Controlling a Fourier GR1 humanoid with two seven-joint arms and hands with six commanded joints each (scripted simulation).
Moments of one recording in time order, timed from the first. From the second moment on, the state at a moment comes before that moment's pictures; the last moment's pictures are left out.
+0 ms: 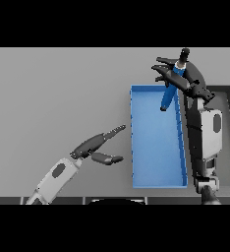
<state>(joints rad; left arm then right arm) -0.27 0.26 -0.57 -1.61 0.04 -0.24 0.09 -0.76 -0.29 -0.16 -1.39 -0.45 0.25 0.57</state>
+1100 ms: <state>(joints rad) -0.26 0.25 -0.58 -1.62 0.04 -0.24 0.10 -0.56 -0.74 0.64 -1.33 -0.86 -0.14 0.59</state>
